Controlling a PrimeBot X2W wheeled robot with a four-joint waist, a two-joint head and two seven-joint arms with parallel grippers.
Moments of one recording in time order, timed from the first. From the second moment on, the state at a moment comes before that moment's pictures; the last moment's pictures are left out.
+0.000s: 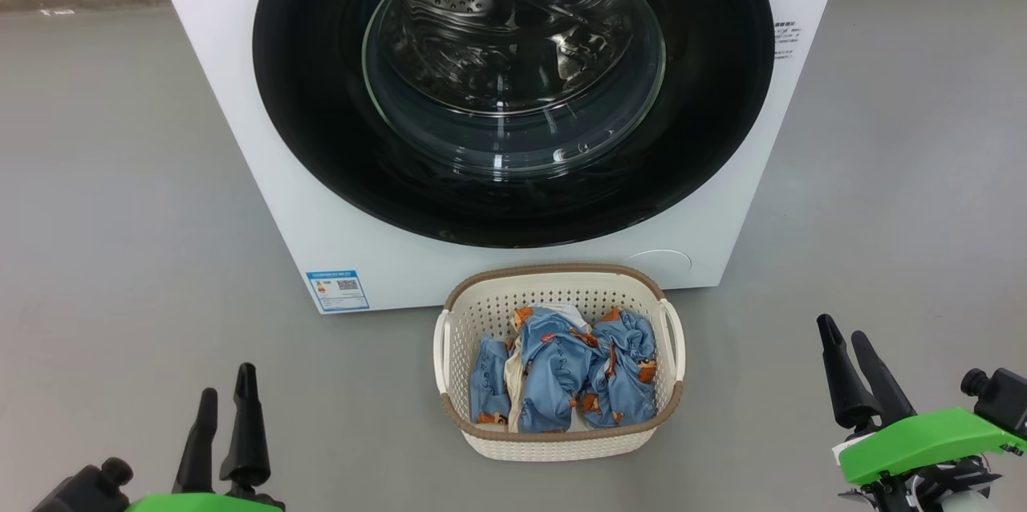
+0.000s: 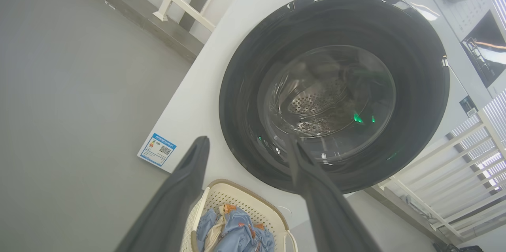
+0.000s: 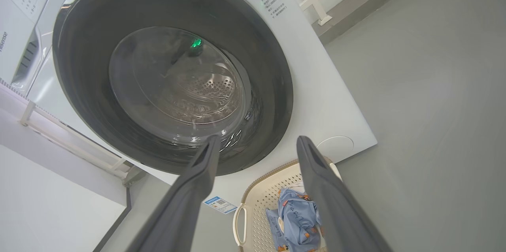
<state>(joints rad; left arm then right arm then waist) -0.04 0.05 0.00 0.22 -0.82 -0.11 -0.11 -0.07 -0.21 0.14 0.31 0.97 0.12 -0.17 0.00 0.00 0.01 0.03</state>
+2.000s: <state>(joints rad) -0.06 0.08 -0.04 0.24 -0.29 -0.13 -0.25 -0.05 -0.20 0.05 0.31 0.40 0.12 -0.25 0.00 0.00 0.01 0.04</state>
